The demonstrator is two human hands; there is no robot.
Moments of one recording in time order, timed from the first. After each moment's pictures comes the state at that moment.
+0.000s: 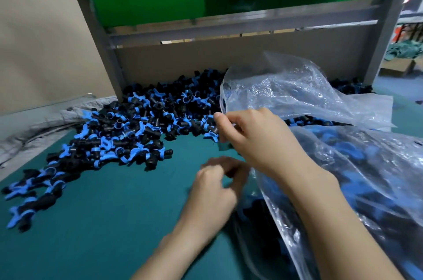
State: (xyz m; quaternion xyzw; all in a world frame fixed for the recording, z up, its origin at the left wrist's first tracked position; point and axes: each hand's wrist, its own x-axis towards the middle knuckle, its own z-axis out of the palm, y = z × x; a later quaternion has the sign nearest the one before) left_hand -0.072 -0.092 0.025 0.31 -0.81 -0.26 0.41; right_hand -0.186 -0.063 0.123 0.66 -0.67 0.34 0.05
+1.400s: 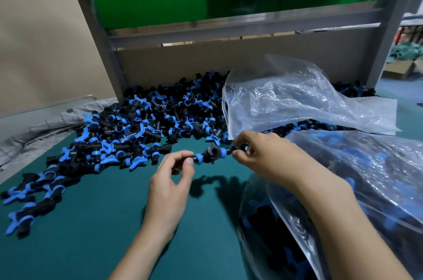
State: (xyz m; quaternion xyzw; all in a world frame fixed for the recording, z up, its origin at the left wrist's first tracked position) left_hand -0.018 -0.140 0.011 0.38 -0.69 -0.28 0.55; right_hand -0.210 -0.068 0.101 0.63 -0.76 0.16 -0.08
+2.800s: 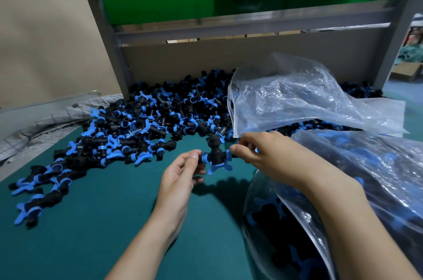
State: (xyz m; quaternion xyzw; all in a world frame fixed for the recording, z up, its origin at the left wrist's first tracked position) left_hand -0.030 -0.137 0.015 0.34 -0.50 -0.60 0.53; right_hand -0.213 -0.073 0.098 0.68 -0.70 0.20 -0.10
